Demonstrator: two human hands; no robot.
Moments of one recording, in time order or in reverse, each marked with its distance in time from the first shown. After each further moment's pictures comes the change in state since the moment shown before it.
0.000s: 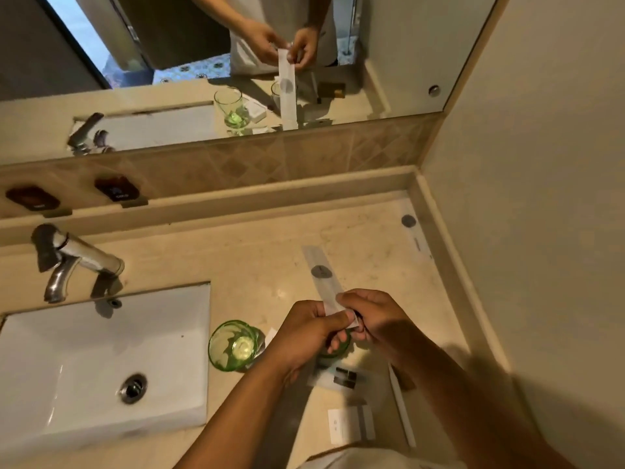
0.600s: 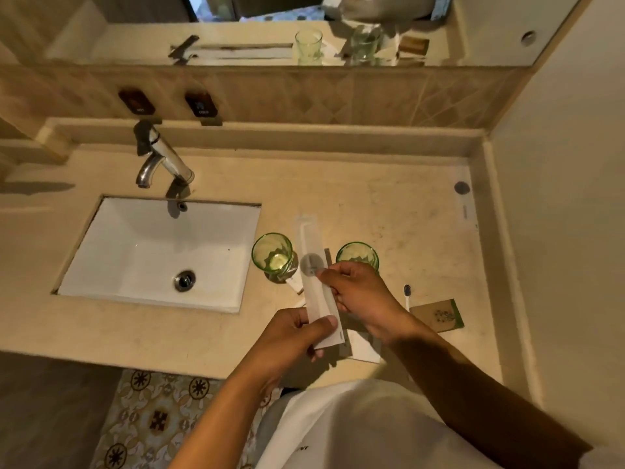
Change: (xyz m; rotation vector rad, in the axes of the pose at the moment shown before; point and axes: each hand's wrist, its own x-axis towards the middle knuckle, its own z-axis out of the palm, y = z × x) left_hand -0.131 -0.098 0.007 -0.072 0.278 -0.062; right_hand -0.054 0.044 0.070 -0.202 -0.138 -0.053
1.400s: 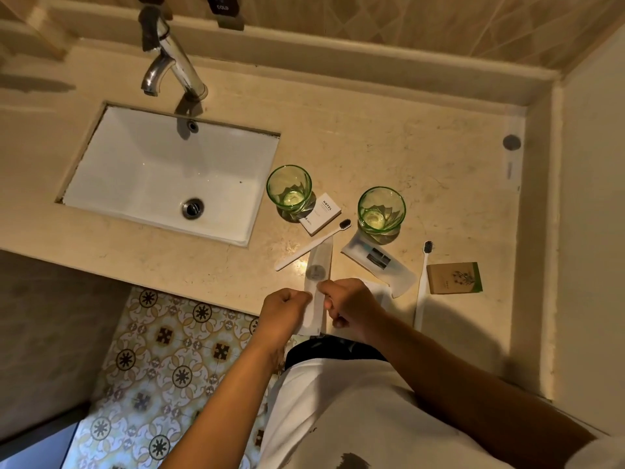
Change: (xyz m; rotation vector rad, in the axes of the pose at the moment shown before) left_hand 0.015 -0.108 -0.003 -0.098 0.443 -0.289; right_hand -0.010 0.130 0.022 -0.569 -0.259 -0.112
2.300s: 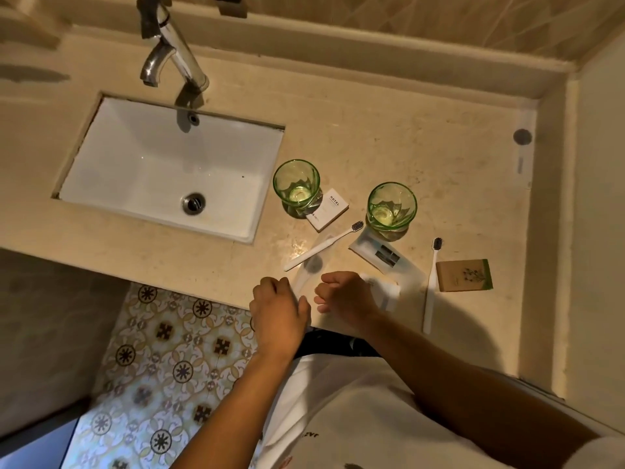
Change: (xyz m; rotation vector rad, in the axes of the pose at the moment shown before) left_hand 0.028 -0.035 -0.008 0.959 0.373 0.496; right_hand 0.030 0.012 0.023 -0.619 -0.094 -0.254
